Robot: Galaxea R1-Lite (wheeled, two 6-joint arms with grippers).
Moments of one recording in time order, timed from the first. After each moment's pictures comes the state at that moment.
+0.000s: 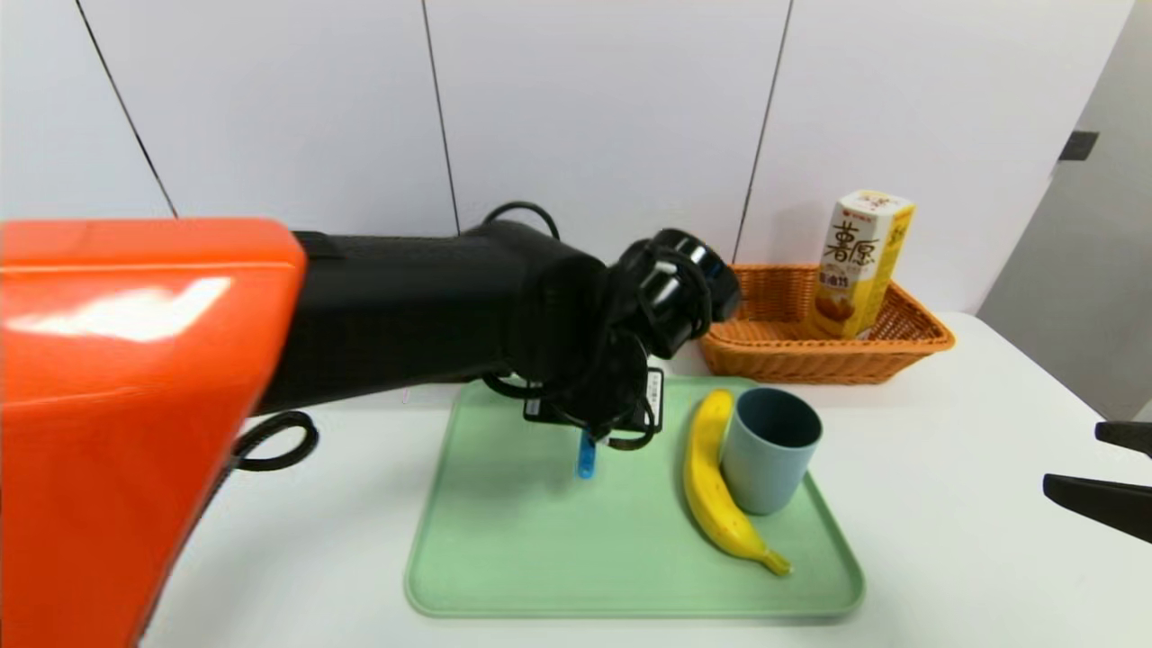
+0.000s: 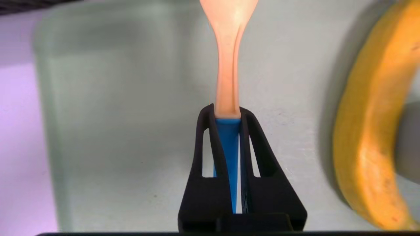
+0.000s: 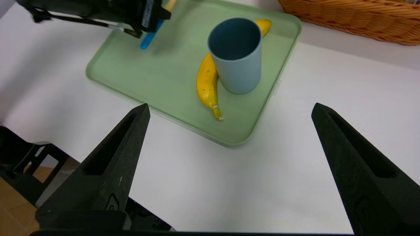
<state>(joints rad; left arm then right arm) -0.90 2.16 -1.93 0.71 0.50 -0.62 0.24 0.91 -0.87 0.41 0.30 0.04</state>
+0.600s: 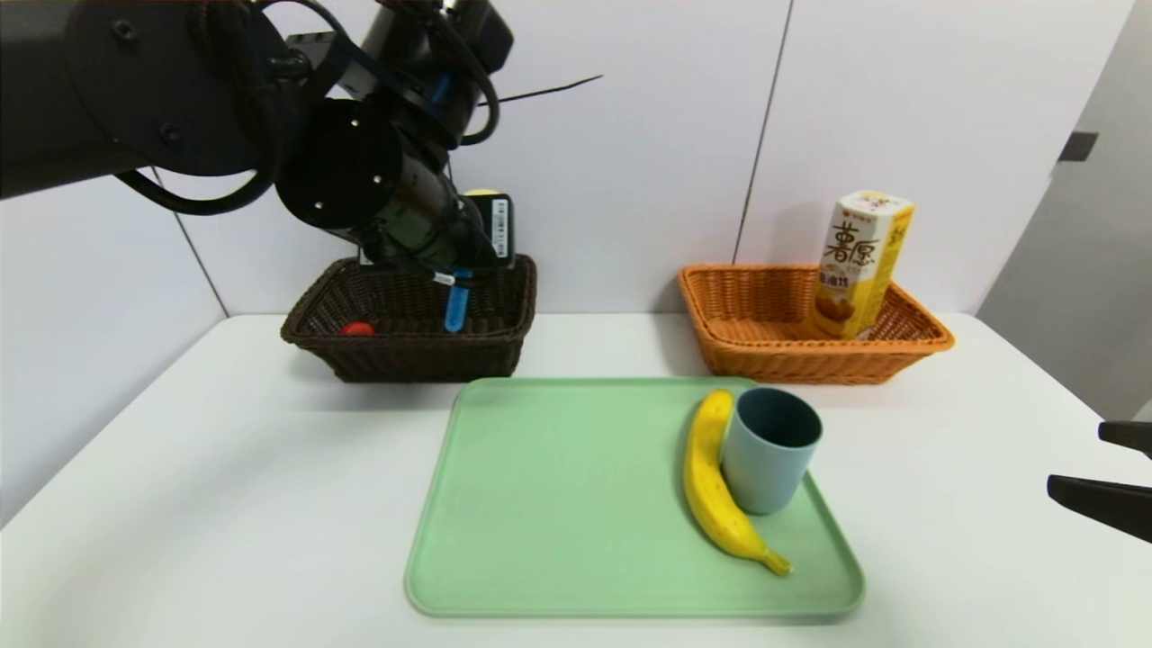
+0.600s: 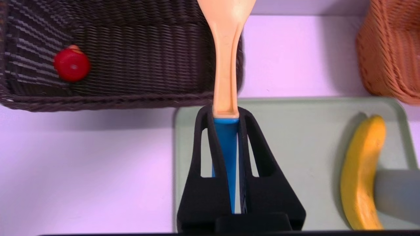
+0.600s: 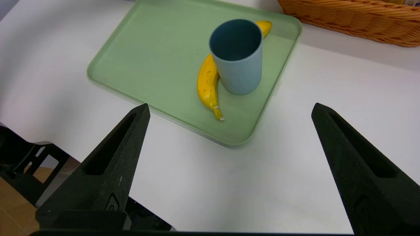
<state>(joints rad) -0.65 1.88 -1.95 0.70 0.49 -0.44 0.24 0.91 -0.87 0.41 0.30 0.04</state>
